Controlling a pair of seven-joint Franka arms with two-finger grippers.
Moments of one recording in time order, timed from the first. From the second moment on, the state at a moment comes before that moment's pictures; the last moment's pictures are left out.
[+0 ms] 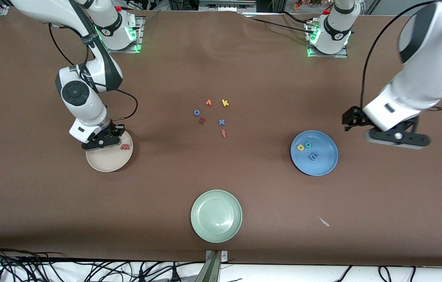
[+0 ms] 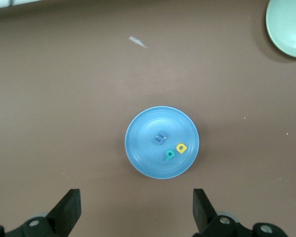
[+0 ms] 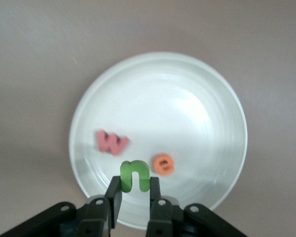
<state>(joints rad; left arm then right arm) 0.10 0.20 -0.32 -1.48 0.11 1.67 -0.11 0.07 0.29 0.12 -2.21 -0.31 2.49 0.16</state>
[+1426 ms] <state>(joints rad) -0.07 0.00 -0.08 -1.64 0.02 1.59 -0.10 0.08 0.02 0.11 -1.72 -0.04 1.66 0.03</state>
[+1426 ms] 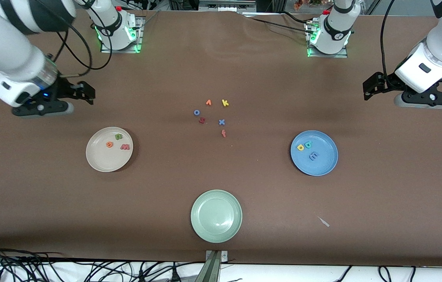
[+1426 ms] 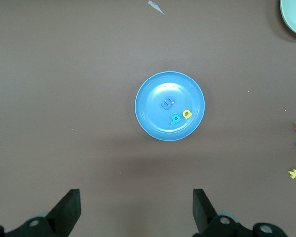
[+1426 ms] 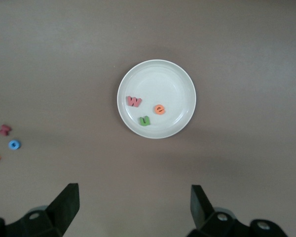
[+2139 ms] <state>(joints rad) -0.07 0.01 -0.08 -1.63 0.02 1.58 -0.10 0.08 0.04 0.06 -1.62 -0.02 1.55 -0.01</state>
